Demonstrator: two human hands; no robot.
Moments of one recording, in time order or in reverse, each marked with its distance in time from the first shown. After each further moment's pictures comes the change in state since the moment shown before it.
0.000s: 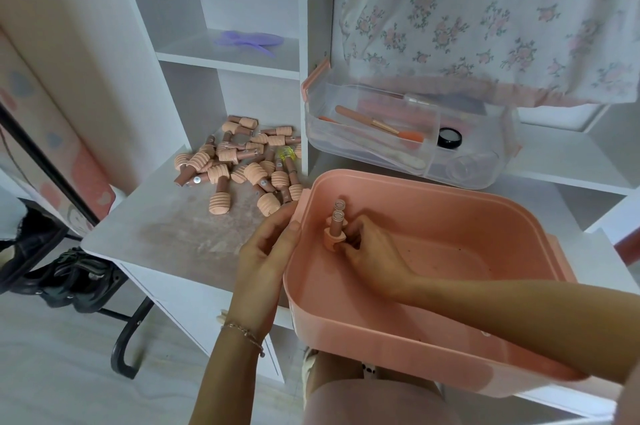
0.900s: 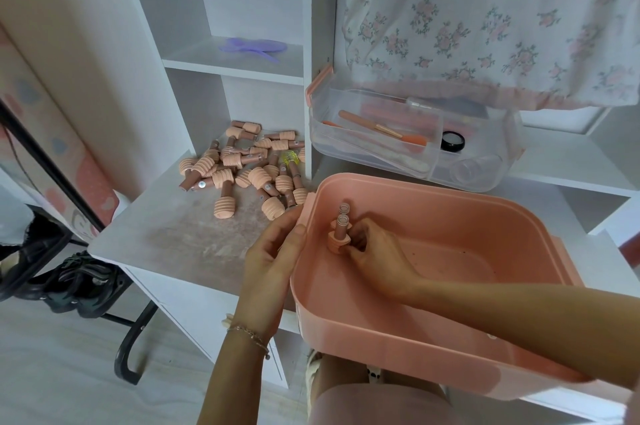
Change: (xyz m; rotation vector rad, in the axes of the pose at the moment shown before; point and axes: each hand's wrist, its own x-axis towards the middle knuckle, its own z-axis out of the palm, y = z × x) left_hand 0.000 0.002 0.000 0.025 -0.001 0.010; right_hand 0.002 -0.002 -0.001 0.000 0.008 0.020
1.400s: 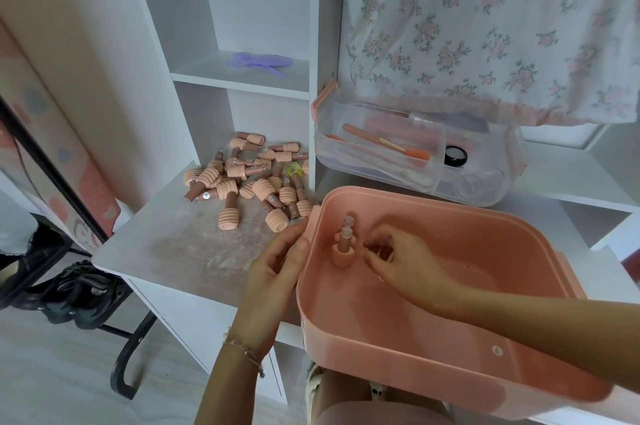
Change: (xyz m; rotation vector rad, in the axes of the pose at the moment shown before) left_hand -0.003 -0.001 -0.011 0.044 -0.112 -0.020; right_hand -0.013 -0.013 -0.037 -0.185 -0.008 -0.096
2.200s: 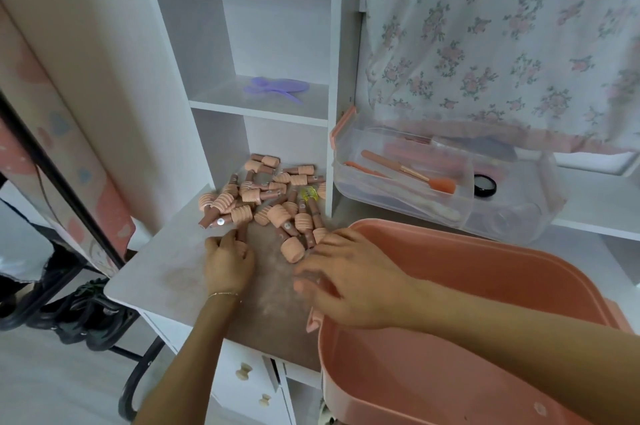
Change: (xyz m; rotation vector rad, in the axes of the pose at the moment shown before) left_hand 0.121 -0.051 -0.088 0.949 0.449 -0.042; right_hand 0.040 -0.086 0.005 -0.348 -0.251 -0.554
